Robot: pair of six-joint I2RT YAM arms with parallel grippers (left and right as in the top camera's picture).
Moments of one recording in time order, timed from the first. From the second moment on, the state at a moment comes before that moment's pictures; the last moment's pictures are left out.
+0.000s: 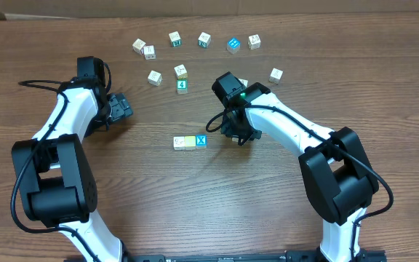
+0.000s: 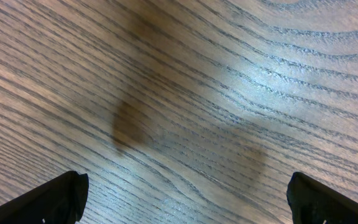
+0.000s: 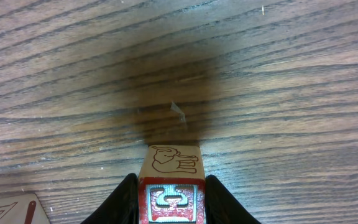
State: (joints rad) left arm 0.12 1.95 1.33 -0.73 -0.14 -0.41; right arm 0.57 2.04 1.47 -0.90 0.09 0.74
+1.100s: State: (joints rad) left arm 0.12 1.95 1.33 -0.73 -0.14 -0.41; right arm 0.57 2.04 1.47 -0.88 0.06 0.72
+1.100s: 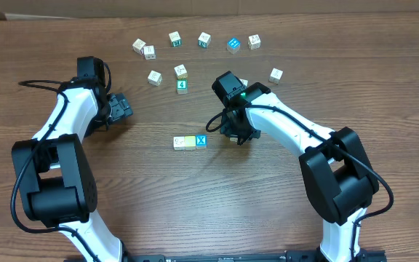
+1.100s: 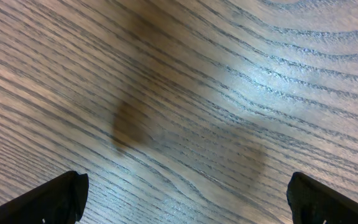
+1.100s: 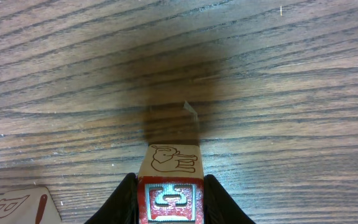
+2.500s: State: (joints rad) left arm 0.12 1.95 1.33 -0.73 -0.14 -0.41; right arm 0.57 2.04 1.47 -0.88 0.03 0.69
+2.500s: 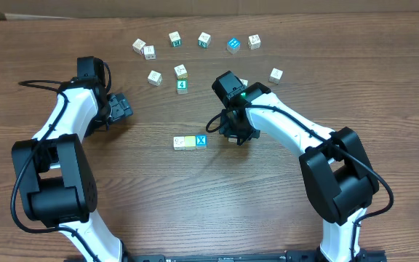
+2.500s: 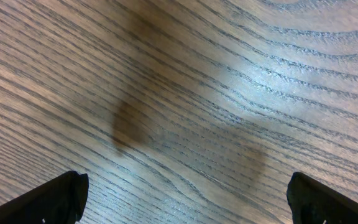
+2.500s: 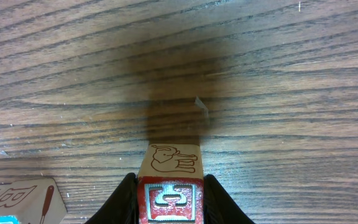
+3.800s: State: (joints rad) left arm 0.12 1.95 1.33 -0.73 -0.14 -0.41; right arm 0.57 2.04 1.47 -0.88 0.03 0.69
